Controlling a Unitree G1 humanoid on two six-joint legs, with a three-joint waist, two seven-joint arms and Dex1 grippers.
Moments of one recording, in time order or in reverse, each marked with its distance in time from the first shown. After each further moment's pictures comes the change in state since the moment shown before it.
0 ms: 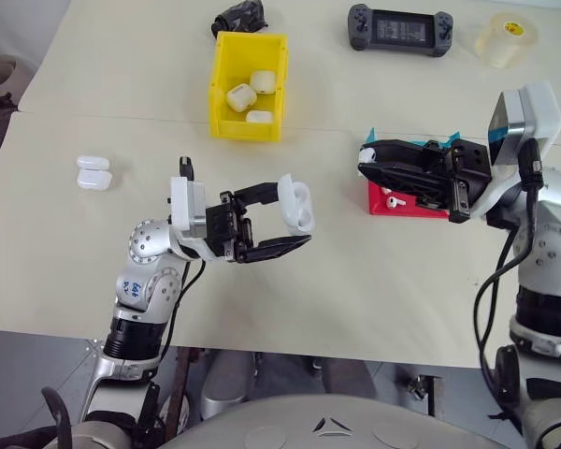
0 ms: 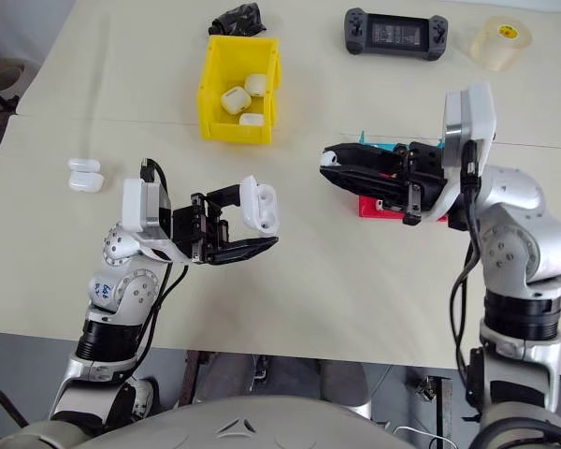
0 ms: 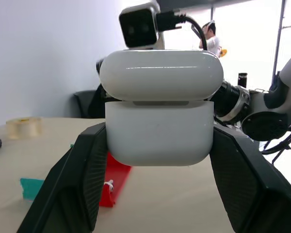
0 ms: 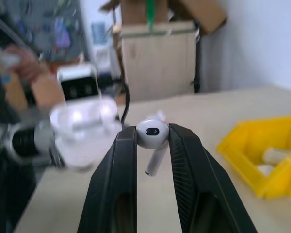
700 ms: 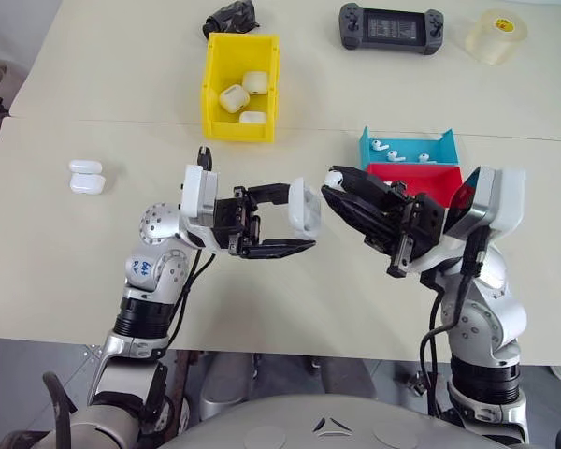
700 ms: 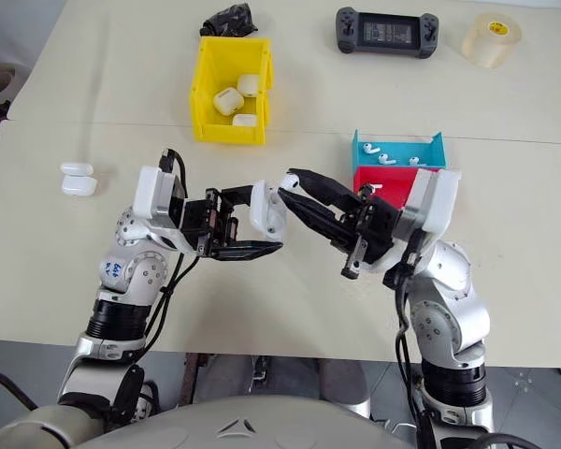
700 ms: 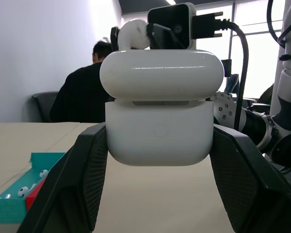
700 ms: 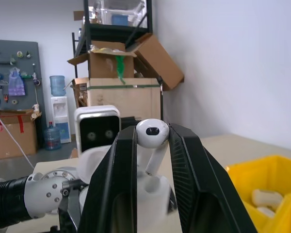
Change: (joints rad) left arm -0.098 -0.039 -0.010 0.084 -0.004 0.067 -0.123; right arm 0.248 0.253 0.215 -0.207 -0.210 -0.365 -0.180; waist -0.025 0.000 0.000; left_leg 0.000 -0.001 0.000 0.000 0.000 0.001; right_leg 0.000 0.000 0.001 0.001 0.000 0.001
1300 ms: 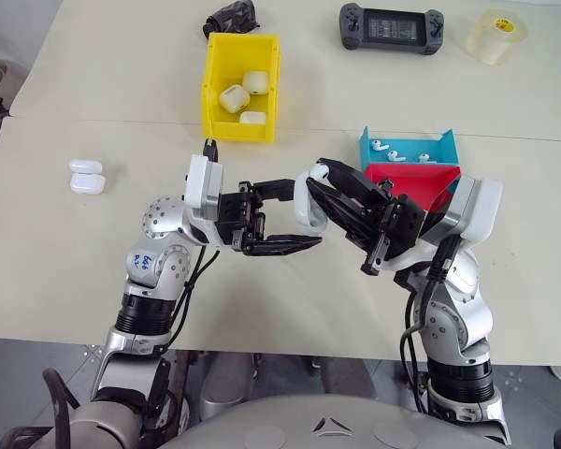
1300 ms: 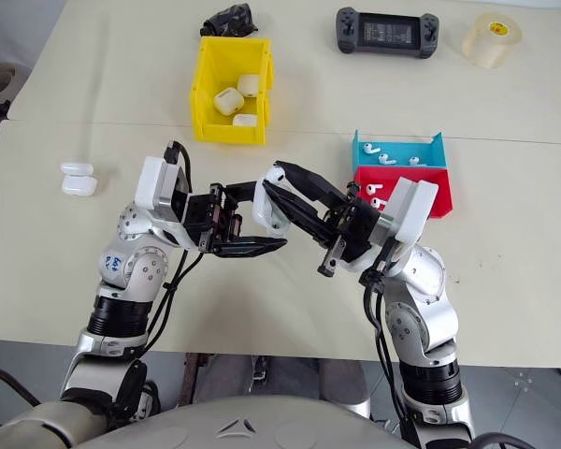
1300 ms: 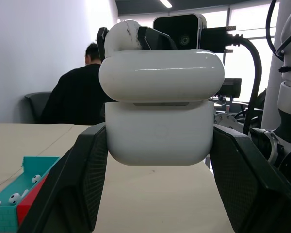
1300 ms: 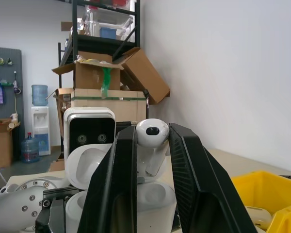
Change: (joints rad) left arm -0.013 -0.007 0.003 -0.026 -0.007 0.063 0.021; right arm -0.005 0.054 0.068 0.069 -0.071 -0.143 -0.063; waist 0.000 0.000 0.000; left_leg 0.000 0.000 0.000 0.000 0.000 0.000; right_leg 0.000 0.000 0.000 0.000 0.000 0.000
